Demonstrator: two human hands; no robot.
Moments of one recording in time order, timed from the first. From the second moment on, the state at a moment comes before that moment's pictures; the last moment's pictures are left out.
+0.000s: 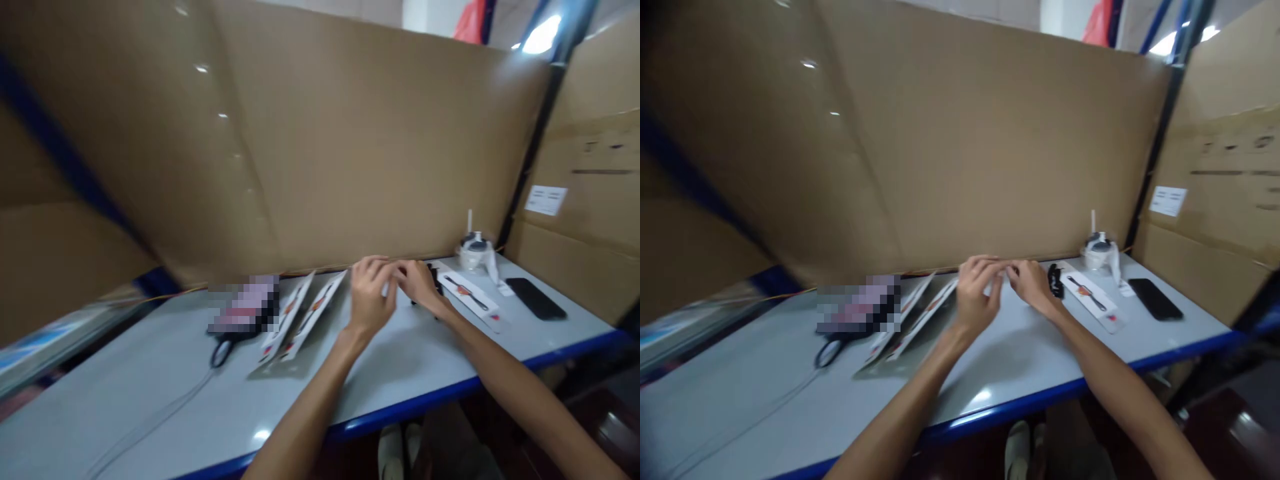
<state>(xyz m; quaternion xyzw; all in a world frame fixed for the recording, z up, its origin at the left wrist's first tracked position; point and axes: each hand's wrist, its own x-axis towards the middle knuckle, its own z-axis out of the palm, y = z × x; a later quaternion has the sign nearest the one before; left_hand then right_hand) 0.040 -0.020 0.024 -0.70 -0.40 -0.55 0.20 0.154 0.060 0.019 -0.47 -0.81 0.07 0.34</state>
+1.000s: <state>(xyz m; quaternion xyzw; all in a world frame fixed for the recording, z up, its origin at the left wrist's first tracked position) 0.033 0.010 0.002 -0.70 -0.50 -0.49 0.13 0.379 0.009 -0.001 -0.73 -0.66 0.06 0.15</state>
